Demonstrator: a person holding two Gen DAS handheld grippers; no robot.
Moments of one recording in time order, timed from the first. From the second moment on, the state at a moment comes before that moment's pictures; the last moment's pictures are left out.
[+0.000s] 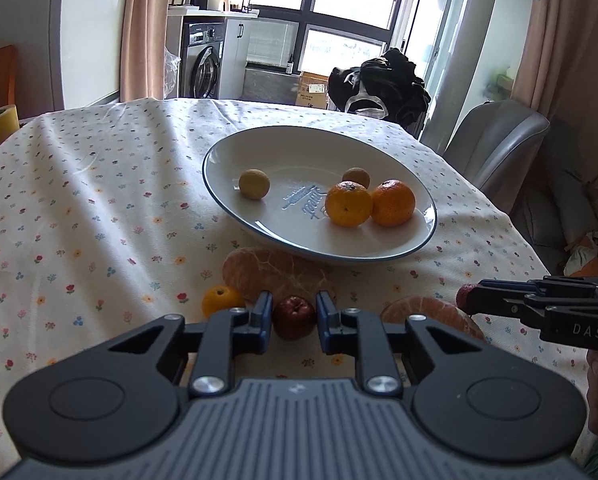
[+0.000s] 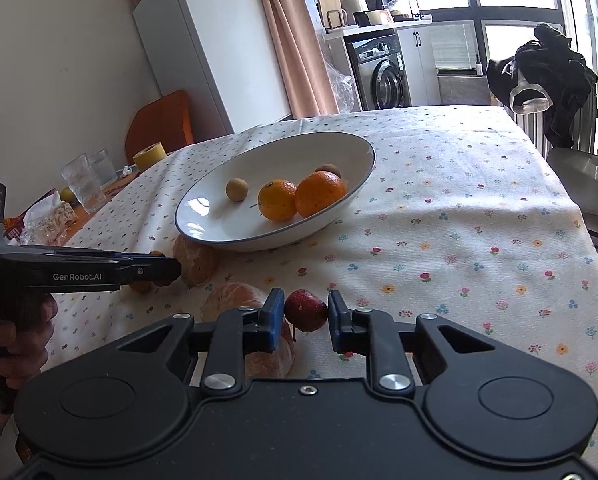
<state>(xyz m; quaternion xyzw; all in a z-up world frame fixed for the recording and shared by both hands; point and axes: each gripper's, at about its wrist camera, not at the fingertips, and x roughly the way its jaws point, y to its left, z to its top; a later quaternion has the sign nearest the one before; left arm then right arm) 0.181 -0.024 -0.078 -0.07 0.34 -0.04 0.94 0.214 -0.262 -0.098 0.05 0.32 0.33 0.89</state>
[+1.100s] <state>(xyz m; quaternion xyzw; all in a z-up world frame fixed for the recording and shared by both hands) 0.177 -0.013 -0.034 -0.07 0.28 -0.04 0.96 0.221 -0.240 -0.056 0.05 0.27 0.33 0.90</state>
